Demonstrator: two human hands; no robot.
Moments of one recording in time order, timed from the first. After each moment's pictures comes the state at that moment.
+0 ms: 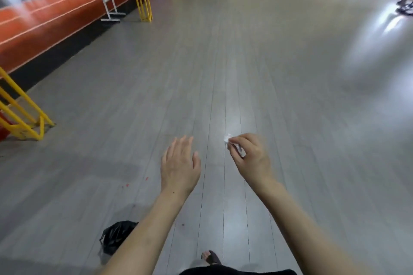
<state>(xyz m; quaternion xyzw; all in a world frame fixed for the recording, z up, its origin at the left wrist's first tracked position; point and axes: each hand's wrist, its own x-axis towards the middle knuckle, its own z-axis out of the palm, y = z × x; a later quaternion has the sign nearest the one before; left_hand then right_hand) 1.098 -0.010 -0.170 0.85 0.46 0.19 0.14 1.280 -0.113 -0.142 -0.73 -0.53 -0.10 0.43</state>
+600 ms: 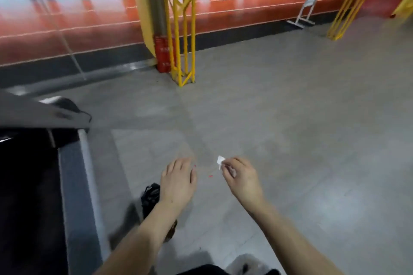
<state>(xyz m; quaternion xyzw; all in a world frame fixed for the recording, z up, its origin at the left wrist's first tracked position) 1.016 0.152 -0.312 0.58 0.80 0.16 0.09 1.208 0.221 -0.283 -0.46 -0.80 0.15 0.35</state>
